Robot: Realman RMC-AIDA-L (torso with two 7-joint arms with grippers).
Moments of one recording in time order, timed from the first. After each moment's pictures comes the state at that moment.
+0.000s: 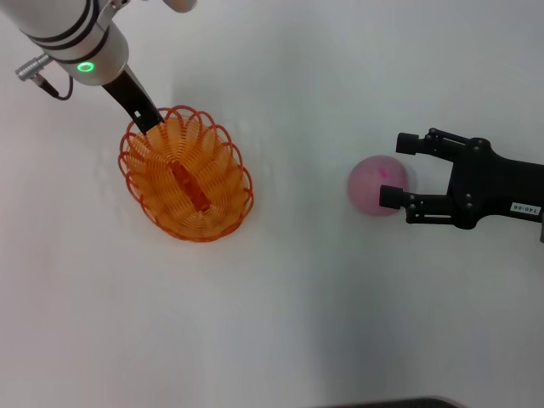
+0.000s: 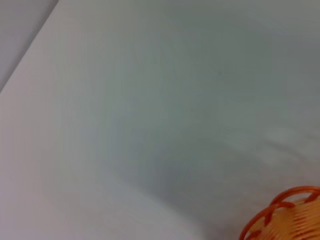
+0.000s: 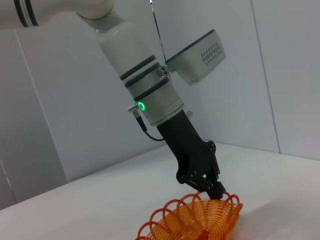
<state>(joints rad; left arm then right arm) -1.05 -2.11 1.28 0.66 2.86 1.16 -2.30 0.39 2.08 -0.38 -0.54 -2.13 -1.76 1.10</state>
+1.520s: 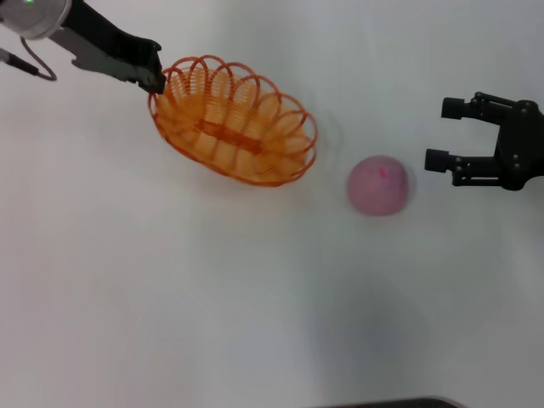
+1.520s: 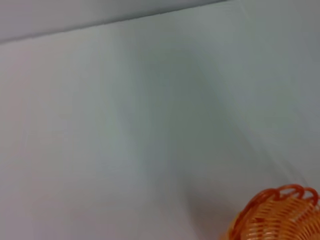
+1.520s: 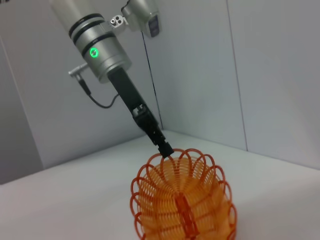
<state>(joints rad) -1.03 -2.11 0.77 0.91 2.83 1.54 -2.69 0.43 1.98 -0.37 -0.56 -2.13 -1.76 1.15</state>
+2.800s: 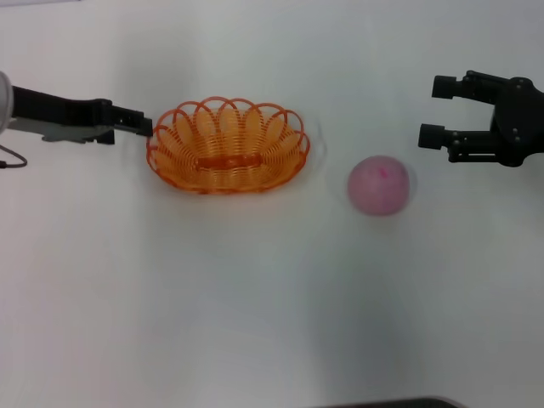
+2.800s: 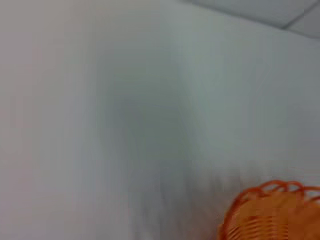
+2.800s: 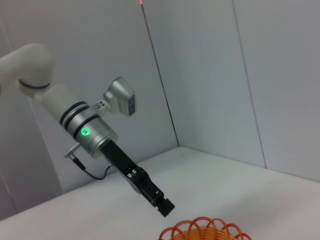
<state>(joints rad) -0.71 -2.14 0.74 0.96 2.59 1.42 -2.58 0.46 1.99 -0.36 -0.61 -2.11 -1.82 1.28</state>
